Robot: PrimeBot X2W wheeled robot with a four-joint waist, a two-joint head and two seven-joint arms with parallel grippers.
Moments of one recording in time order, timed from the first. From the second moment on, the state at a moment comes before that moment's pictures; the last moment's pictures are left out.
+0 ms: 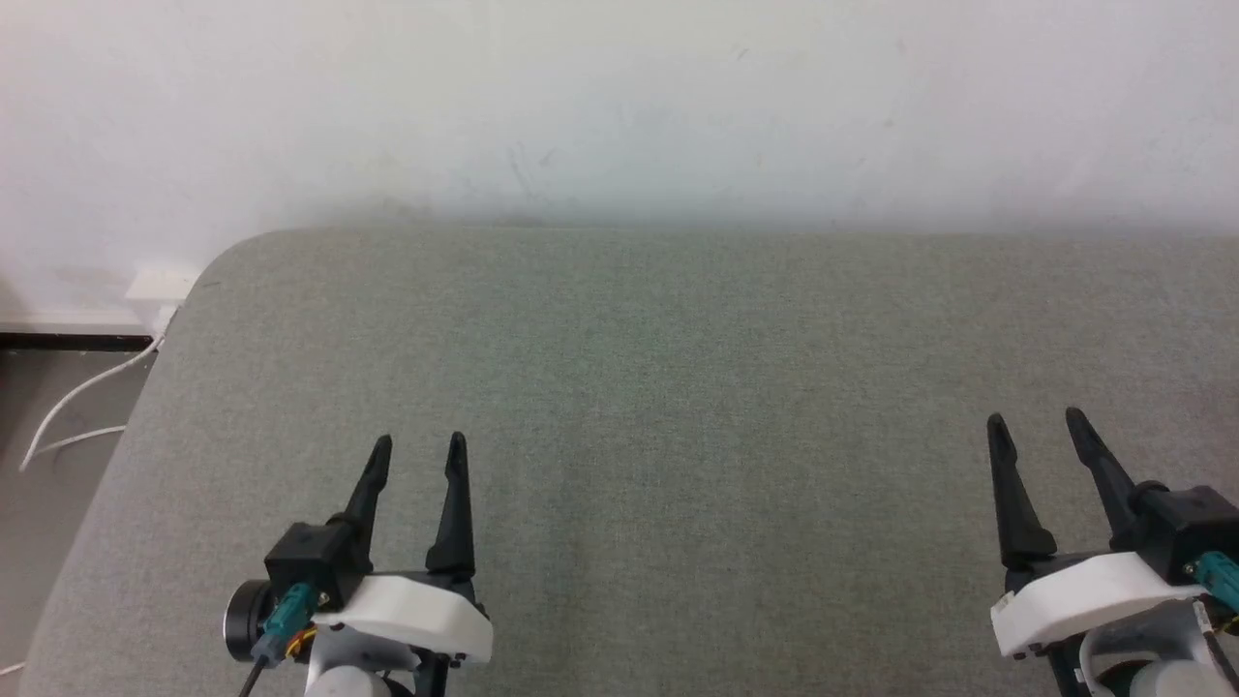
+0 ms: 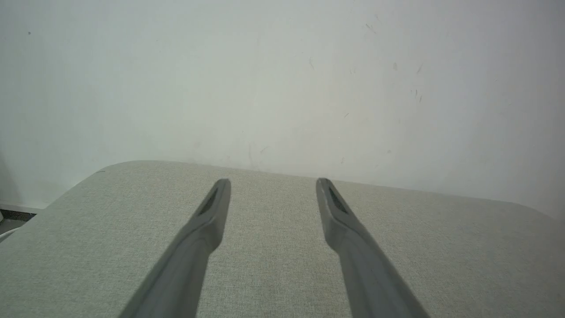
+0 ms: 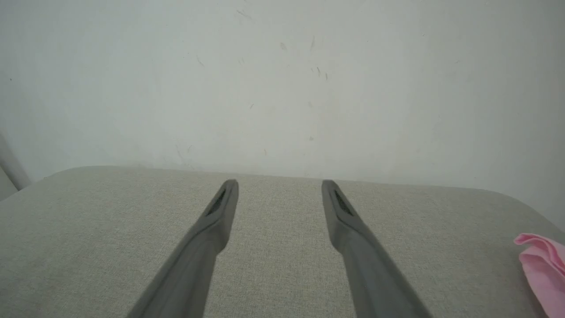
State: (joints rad) left arm -0.06 0.05 -0.10 0.18 -0.22 0.01 -0.26; right arm 0.02 -0.06 -0.09 0.00 0.09 0.13 -0.11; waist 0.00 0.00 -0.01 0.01
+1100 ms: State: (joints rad) left arm -0.04 0.05 -0.12 0.19 -0.24 0.01 -0.25; right arm 0.03 -0.06 -0.09 0.03 0.11 0.13 -0.11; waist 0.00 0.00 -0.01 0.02
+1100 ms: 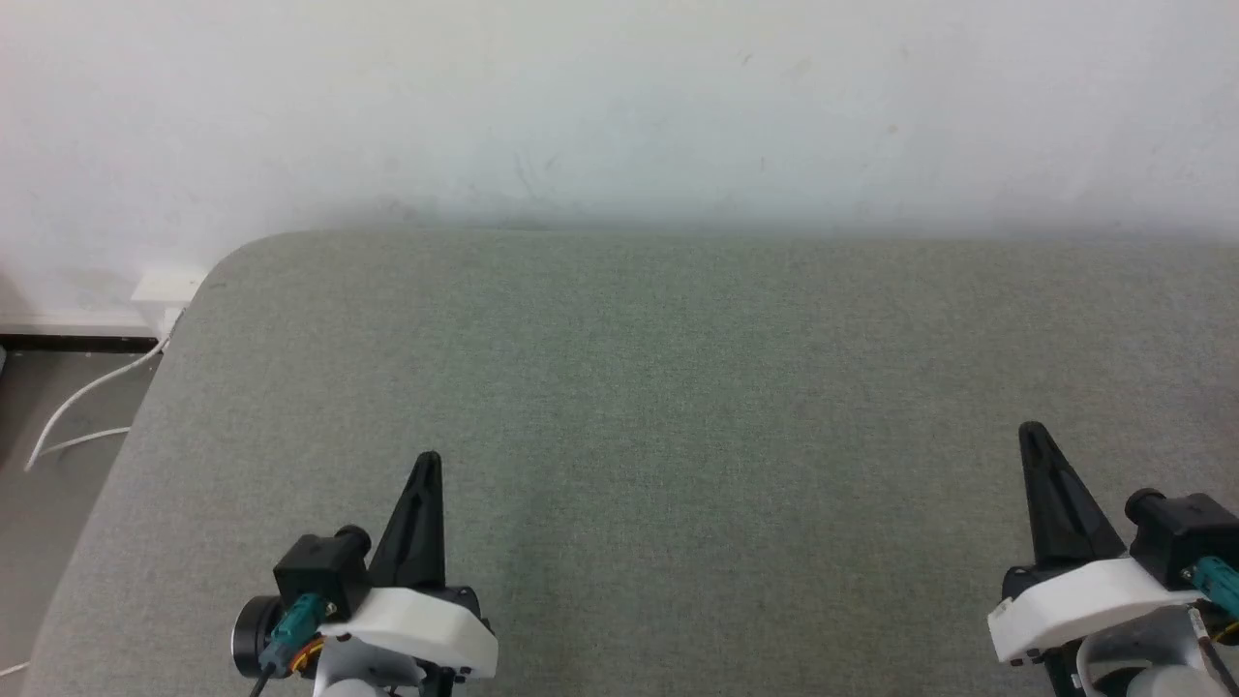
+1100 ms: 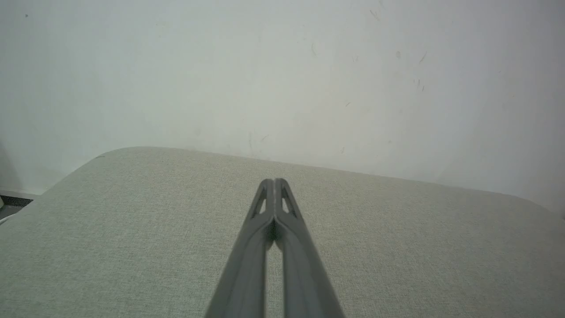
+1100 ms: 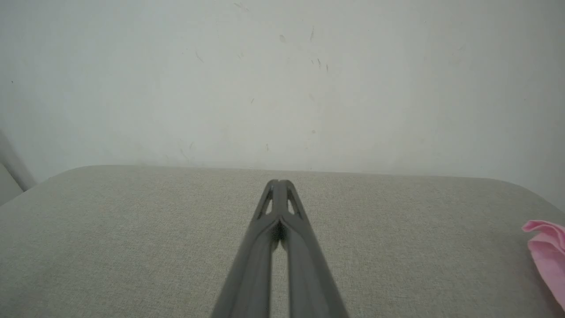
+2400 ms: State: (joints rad) left arm -0.04 0.05 -0.08 0.13 -0.17 0.01 -0.17; right arm 0.03 -0.06 -0.06 0.02 0.08 0.13 -0.08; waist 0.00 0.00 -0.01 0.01
